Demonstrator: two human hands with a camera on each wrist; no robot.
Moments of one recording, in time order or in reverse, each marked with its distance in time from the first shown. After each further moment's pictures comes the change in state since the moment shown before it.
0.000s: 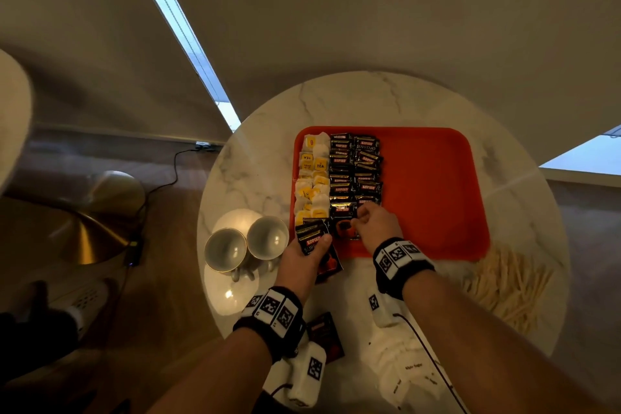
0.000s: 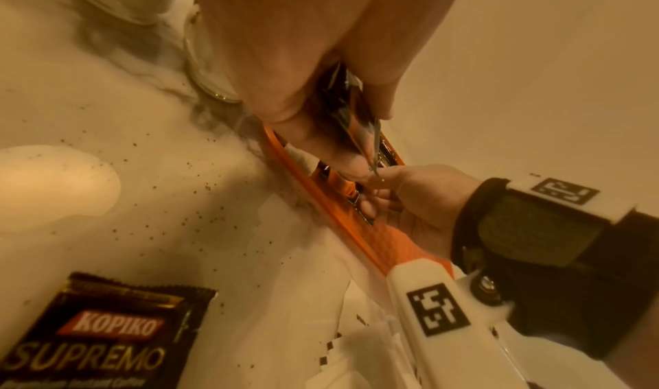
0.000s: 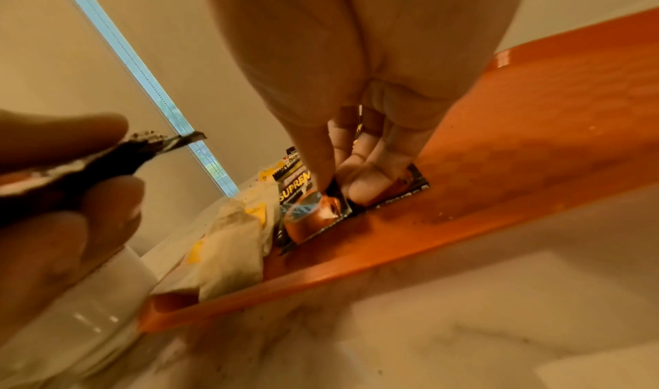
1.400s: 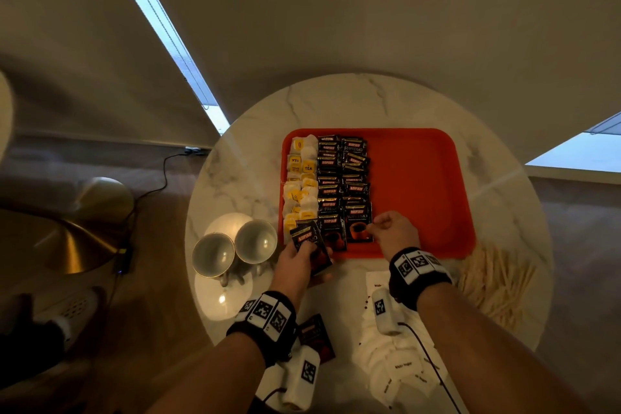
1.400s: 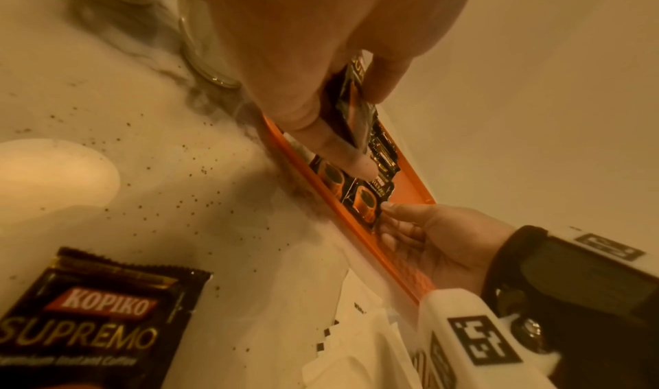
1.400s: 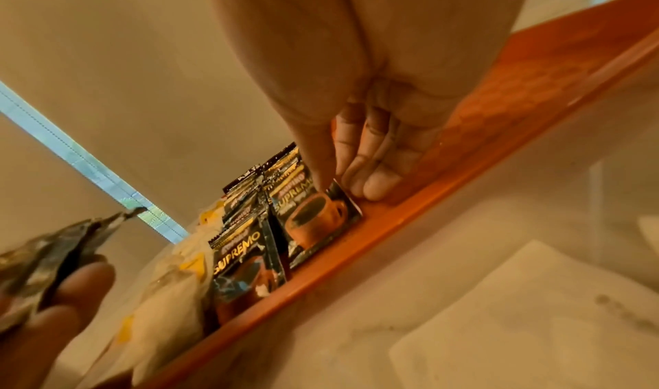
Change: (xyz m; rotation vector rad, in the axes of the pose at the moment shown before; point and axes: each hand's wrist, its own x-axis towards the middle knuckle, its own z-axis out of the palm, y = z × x) left_hand -0.002 0.007 0.013 -0.179 -0.021 -0.160; right_hand -0.006 0.043 -0.028 0.190 0.096 0.169
